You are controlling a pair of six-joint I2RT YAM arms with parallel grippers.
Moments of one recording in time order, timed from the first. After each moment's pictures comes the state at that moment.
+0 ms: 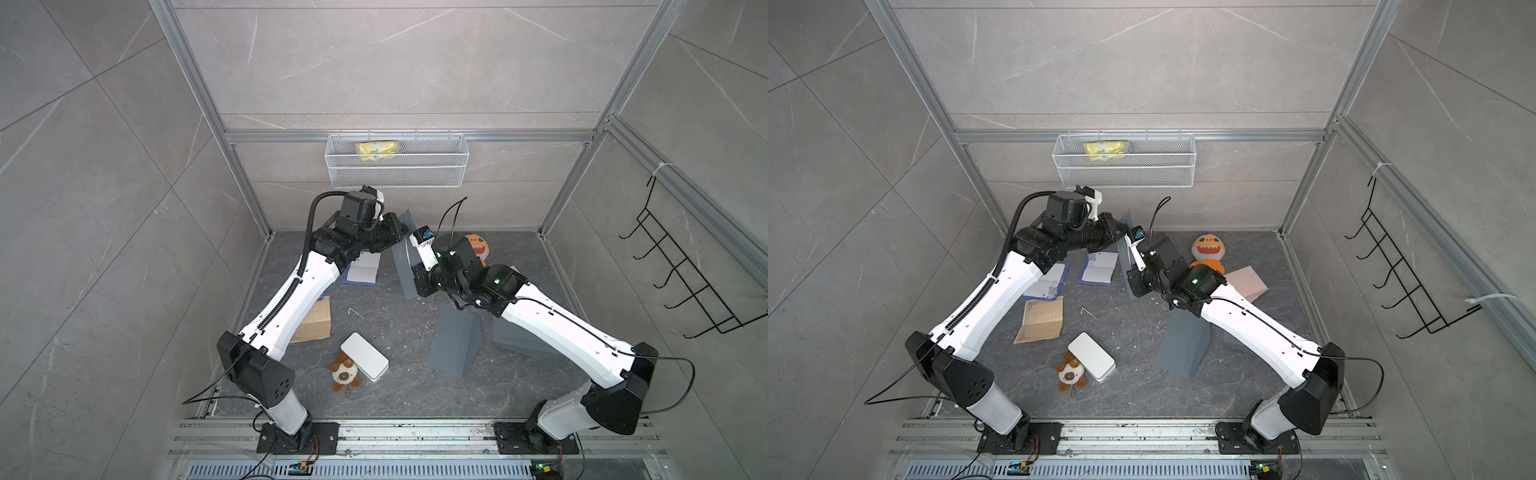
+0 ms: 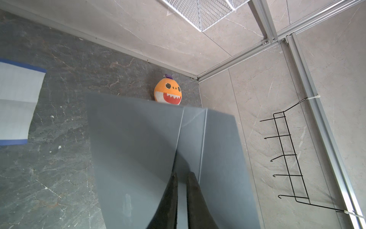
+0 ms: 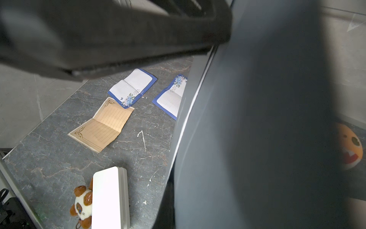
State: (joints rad) left arm -0.57 1.63 1.80 -0.65 0.27 -0.80; right arm 0.81 1.53 1.58 -0.67 0.14 0.16
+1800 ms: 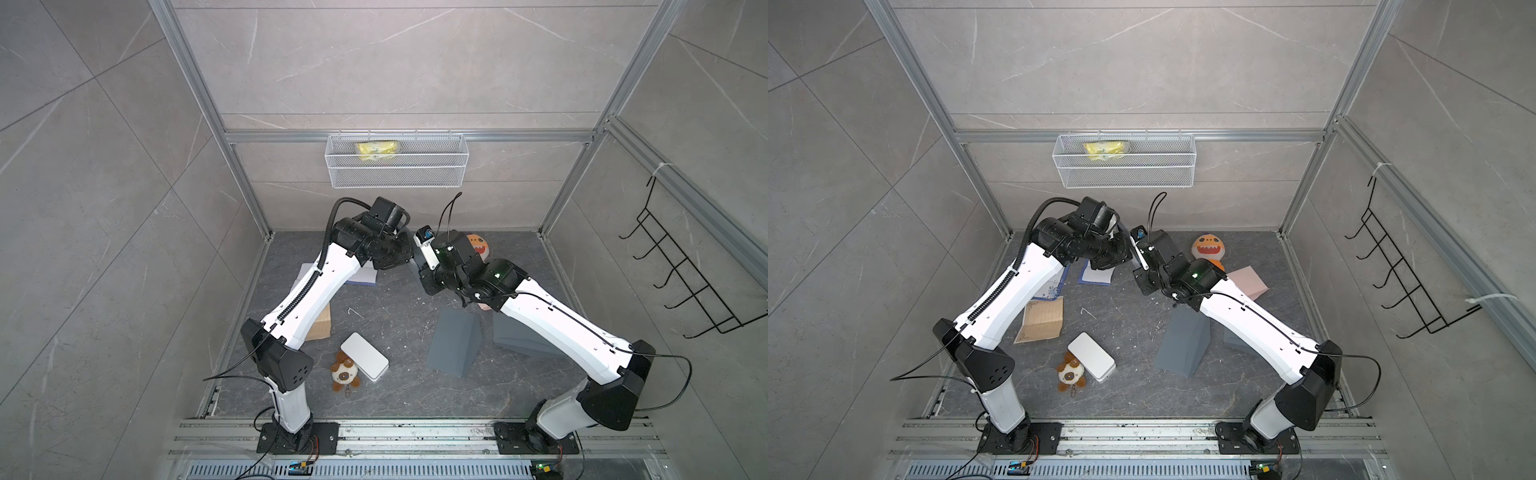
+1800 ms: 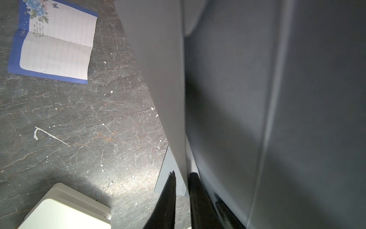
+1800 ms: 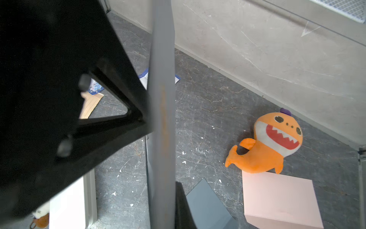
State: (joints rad) left arm -0.66 1.80 2.08 -1.15 0.08 -0.76; right arm 0.81 1.55 1.62 -0.78 0.29 0.07
